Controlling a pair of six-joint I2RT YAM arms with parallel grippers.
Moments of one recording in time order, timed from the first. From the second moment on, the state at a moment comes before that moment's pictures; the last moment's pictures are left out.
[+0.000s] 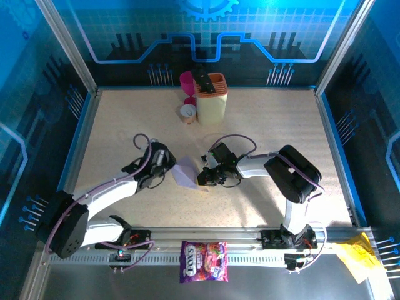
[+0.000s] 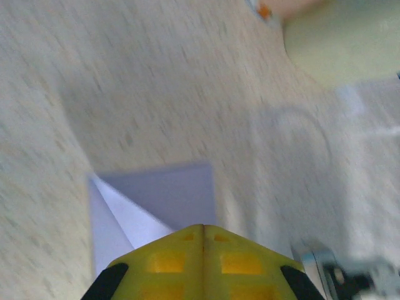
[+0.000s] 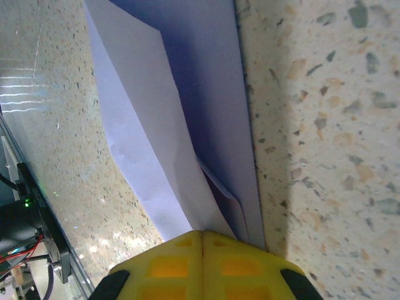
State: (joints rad) left arm -0.54 1.23 0.56 -0.07 -0.12 -1.13; right arm 0.71 1.86 0.87 -0.03 -0.59 0.66
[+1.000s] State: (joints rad) left arm -0.81 1.54 0.42 0.43 -0.15 -1.69; right arm 0.70 1.87 0.85 0.00 -0.61 0.68
